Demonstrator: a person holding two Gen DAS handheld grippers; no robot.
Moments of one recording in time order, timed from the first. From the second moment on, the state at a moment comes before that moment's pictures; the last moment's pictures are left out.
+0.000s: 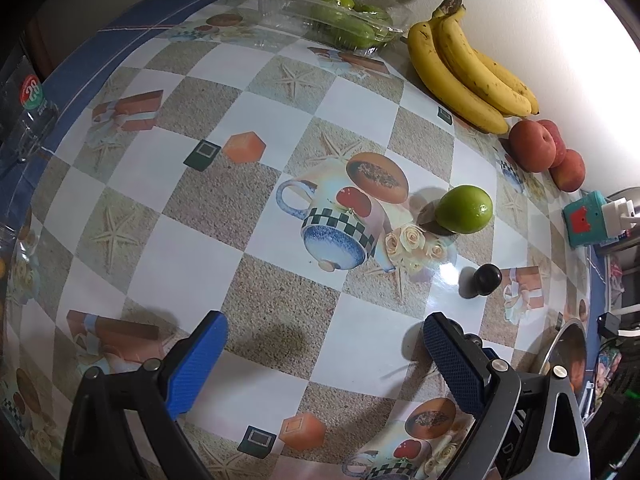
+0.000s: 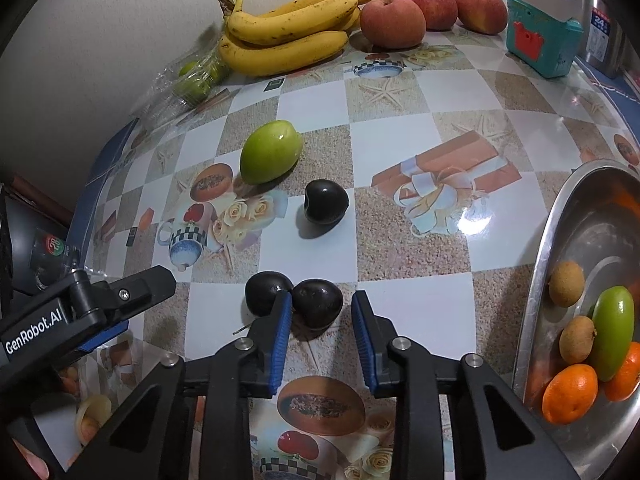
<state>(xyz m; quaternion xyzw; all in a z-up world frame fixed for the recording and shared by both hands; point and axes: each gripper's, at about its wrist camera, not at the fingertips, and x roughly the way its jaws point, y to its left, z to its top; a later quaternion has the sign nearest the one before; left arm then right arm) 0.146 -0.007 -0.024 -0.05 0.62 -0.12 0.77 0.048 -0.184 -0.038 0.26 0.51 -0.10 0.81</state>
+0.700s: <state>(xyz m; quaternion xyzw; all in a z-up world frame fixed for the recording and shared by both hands) 0.141 -0.020 -0.027 -0.04 0.63 -0.14 0.77 0.038 -0.196 -0.030 0.28 0.50 -0.11 0.81</state>
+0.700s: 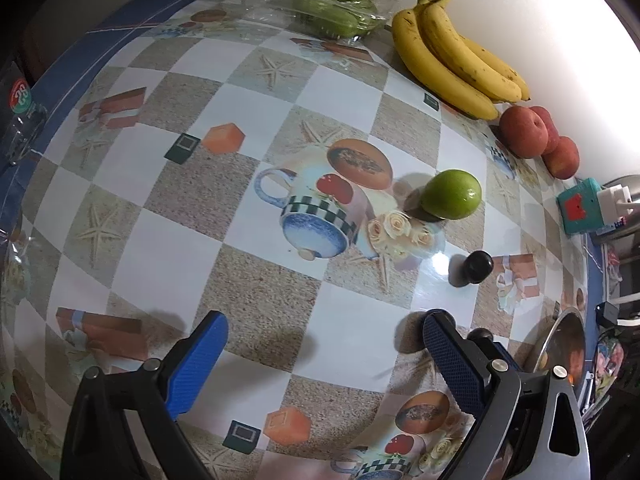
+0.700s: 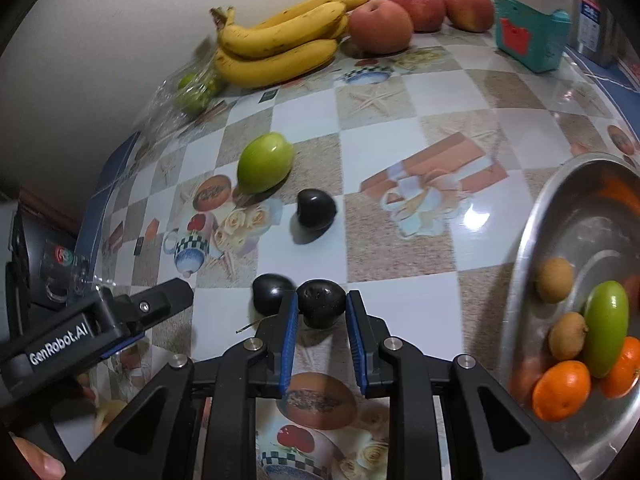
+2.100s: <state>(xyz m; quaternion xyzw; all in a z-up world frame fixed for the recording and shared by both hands) 0.115 -0.094 -0.045 -0.01 0.61 -0.24 0.75 -0.007 -0.263 0.007 0.35 0.43 -0.15 0.82</state>
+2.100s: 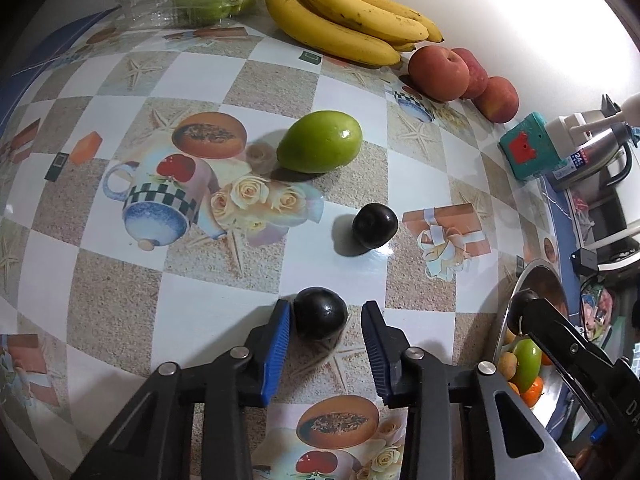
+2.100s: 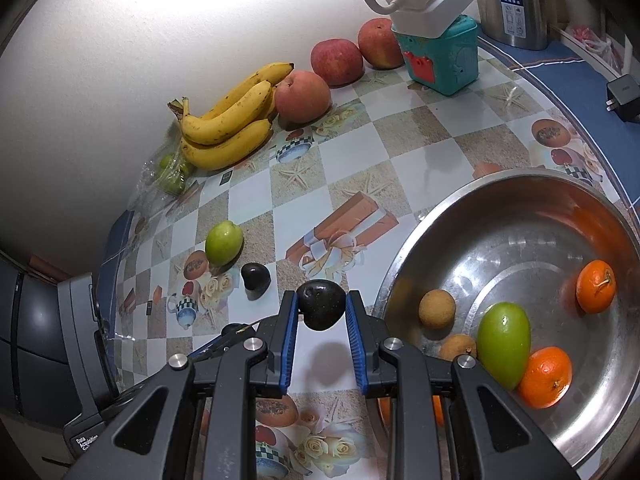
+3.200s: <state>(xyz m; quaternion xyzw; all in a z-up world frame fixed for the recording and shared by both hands) 0.105 -0.092 -0.005 -0.04 0.59 -0.27 0.76 -0.028 -0.286 0.019 0.37 0.41 -0.18 0.82</state>
